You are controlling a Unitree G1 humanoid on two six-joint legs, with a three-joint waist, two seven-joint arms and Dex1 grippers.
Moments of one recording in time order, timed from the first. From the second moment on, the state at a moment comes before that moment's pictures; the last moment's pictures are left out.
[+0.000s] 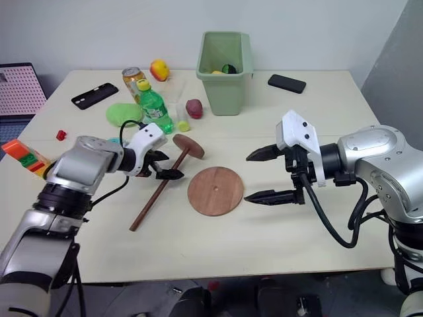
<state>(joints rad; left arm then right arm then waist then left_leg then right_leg) -0.93 0.69 -0.30 0.45 -0.04 0.82 -0.97 -0.75 -0.87 0.07 -0.47 0.65 0.92 1.15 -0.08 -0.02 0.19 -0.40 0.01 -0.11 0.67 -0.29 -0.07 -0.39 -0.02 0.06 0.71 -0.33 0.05</state>
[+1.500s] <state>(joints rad) -0.95 0.44 0.29 0.08 -0.79 0.84 -1.24 -0.59 -0.81 -0.03 -0.48 0.73 0.87 1.00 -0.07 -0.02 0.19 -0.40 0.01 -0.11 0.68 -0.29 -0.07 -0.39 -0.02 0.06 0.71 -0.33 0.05</state>
